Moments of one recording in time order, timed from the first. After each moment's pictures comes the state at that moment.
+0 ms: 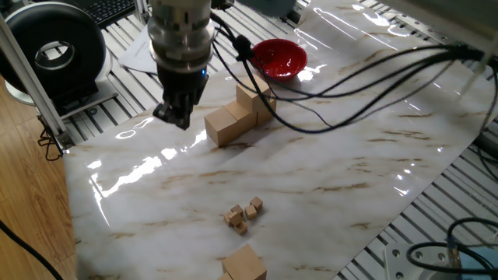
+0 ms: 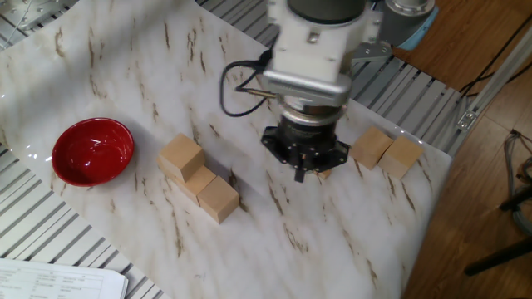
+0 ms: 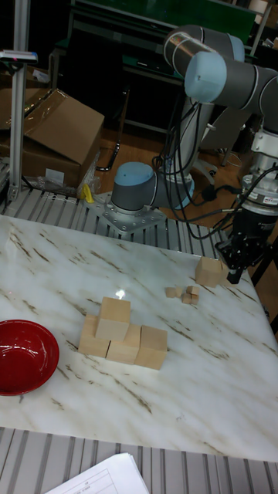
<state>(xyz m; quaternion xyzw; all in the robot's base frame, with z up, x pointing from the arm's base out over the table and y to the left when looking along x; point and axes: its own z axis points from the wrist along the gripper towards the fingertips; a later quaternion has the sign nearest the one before) 0.519 0.217 0.193 -0.17 0.98 0.04 0.06</state>
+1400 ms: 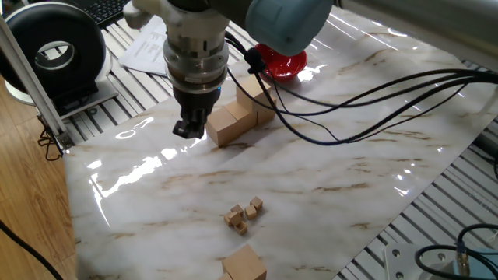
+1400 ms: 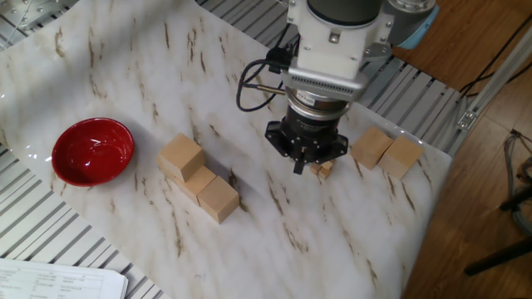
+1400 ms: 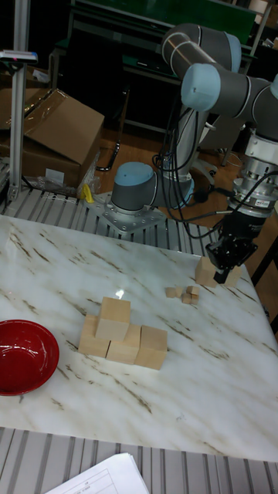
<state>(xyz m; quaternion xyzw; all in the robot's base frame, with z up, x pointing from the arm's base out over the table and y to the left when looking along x) 0.504 0.198 0.173 -0.28 0.96 -0.01 0.07</state>
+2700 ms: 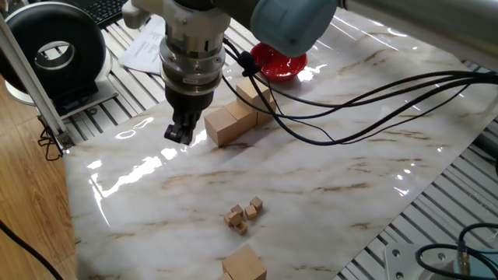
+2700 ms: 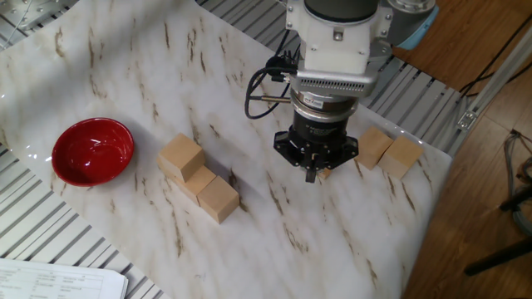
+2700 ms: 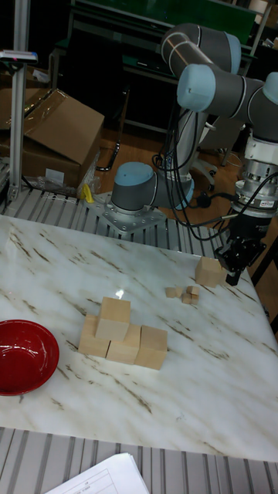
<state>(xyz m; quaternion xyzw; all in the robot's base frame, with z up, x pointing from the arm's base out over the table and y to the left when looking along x) 0.501 0.225 0.175 -0.26 0.96 0.05 0.08</state>
